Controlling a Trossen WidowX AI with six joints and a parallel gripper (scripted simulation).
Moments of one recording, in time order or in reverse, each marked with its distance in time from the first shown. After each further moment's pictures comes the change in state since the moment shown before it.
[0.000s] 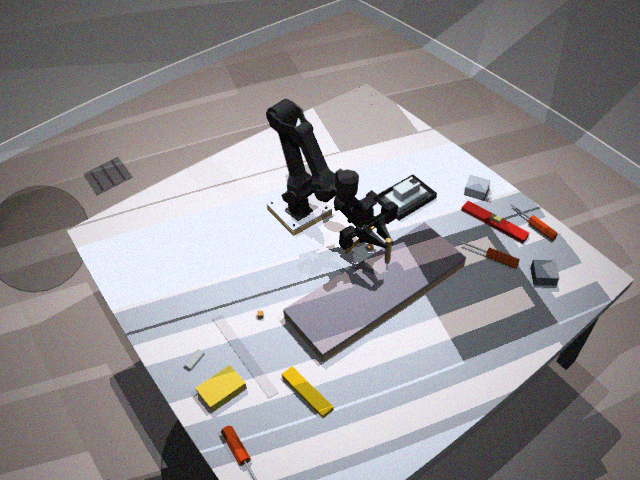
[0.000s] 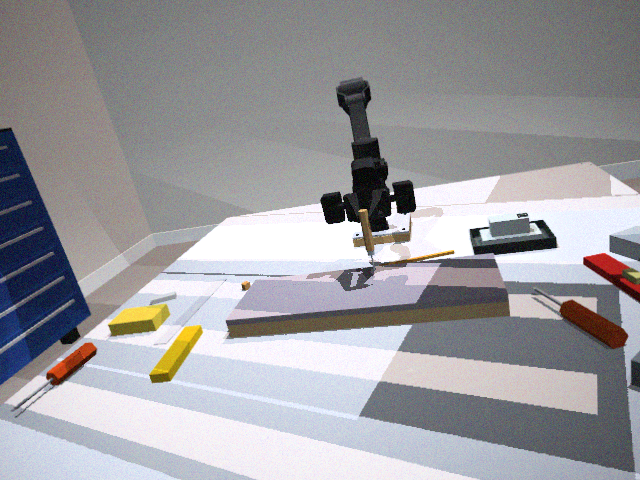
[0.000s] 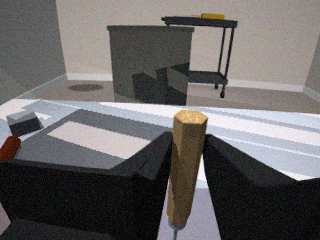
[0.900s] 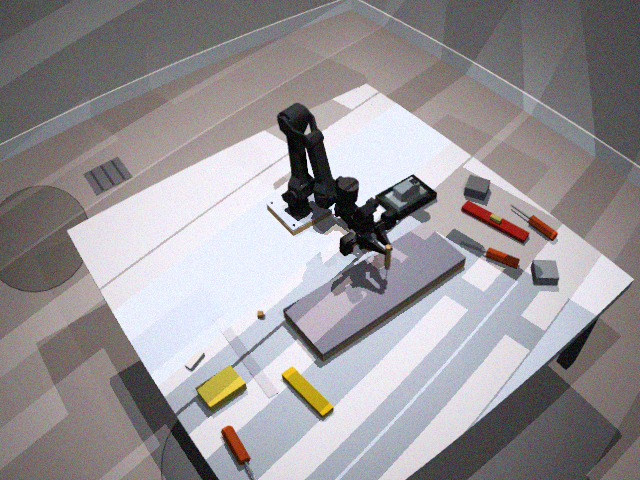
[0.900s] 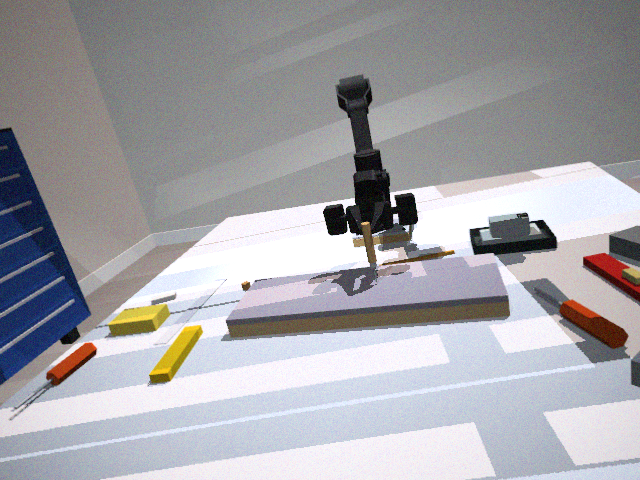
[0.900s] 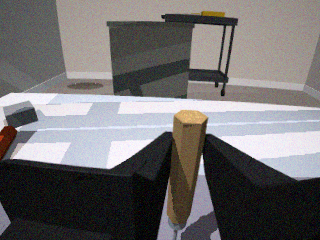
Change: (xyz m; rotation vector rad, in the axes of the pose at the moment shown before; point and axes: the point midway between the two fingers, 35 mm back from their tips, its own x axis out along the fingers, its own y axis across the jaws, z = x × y) arm 0.003 0.000 -0.026 0.000 0.000 0.000
